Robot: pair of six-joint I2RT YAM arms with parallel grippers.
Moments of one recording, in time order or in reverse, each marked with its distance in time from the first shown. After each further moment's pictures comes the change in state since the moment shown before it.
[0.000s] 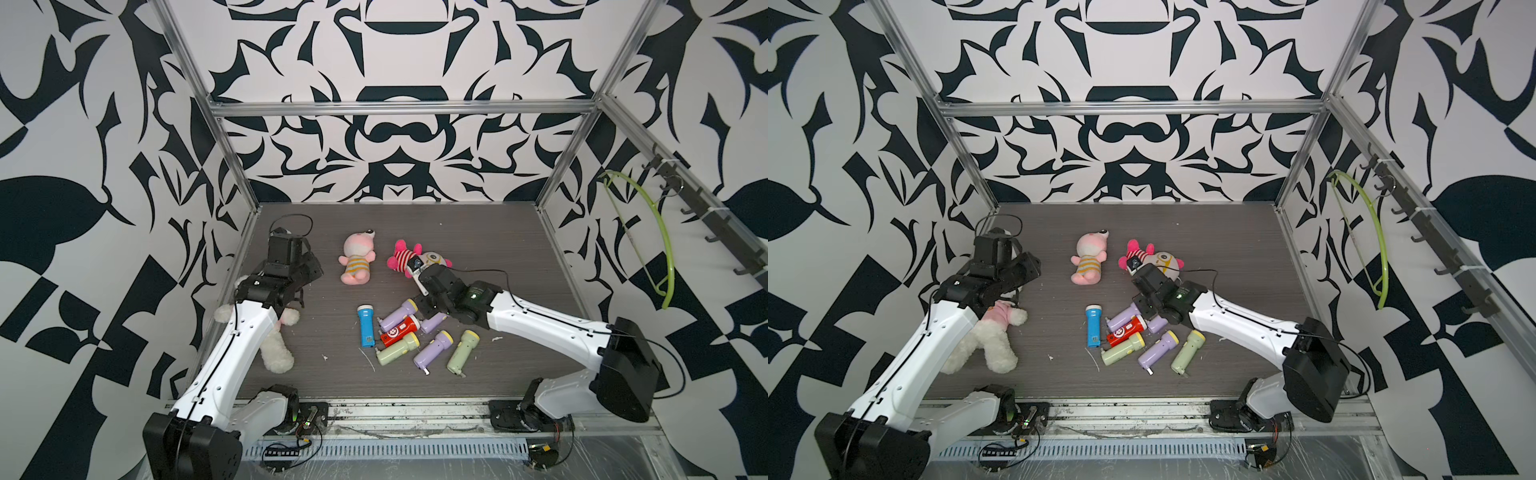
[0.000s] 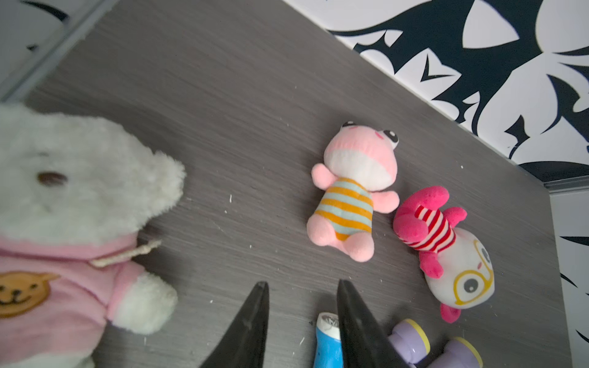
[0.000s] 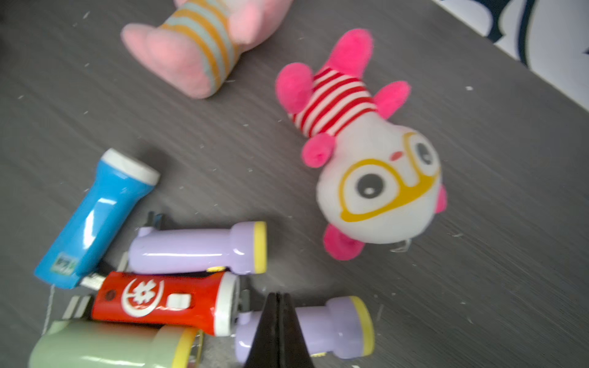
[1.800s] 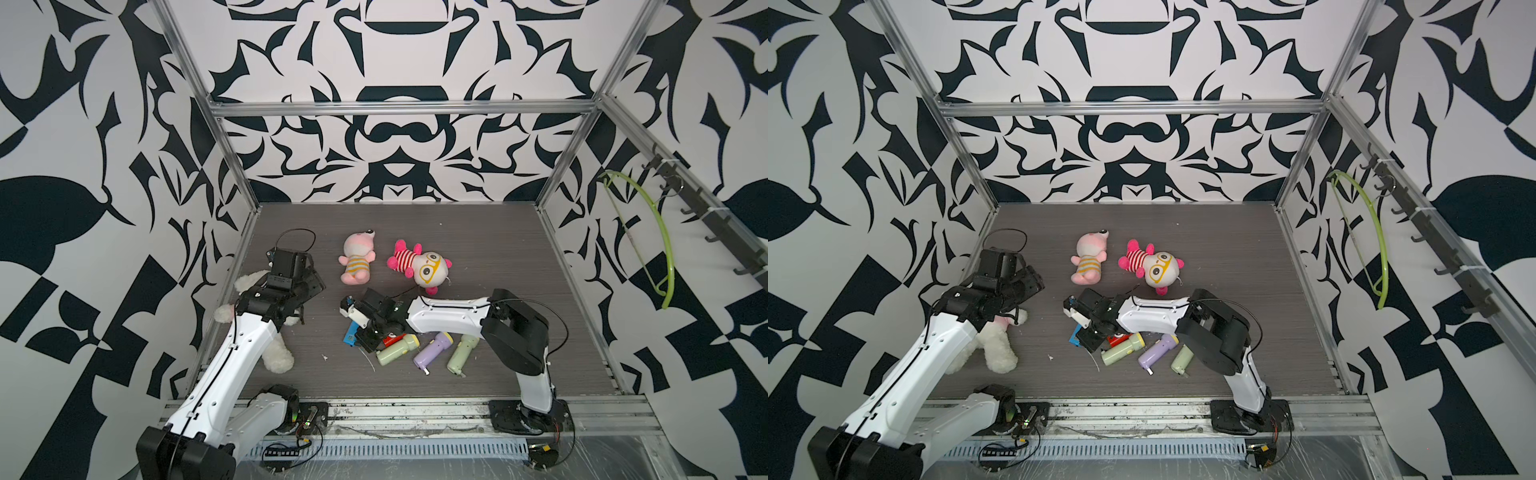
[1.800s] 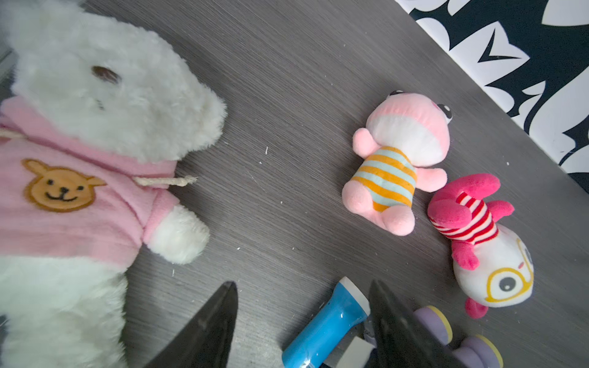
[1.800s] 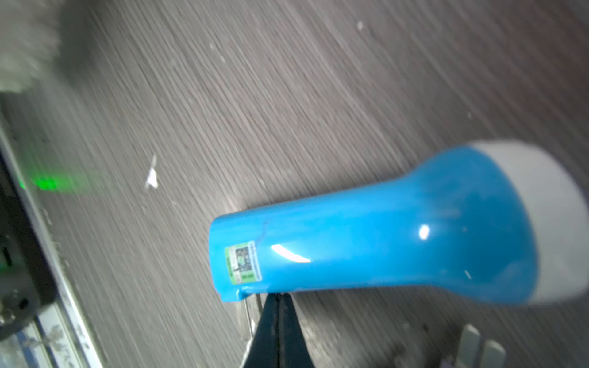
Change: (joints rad) left arm -0.036 -0.079 -0.053 -0.117 -0.092 -0.139; right arm 0.171 0.566 0.329 0.106 -0.433 0.052
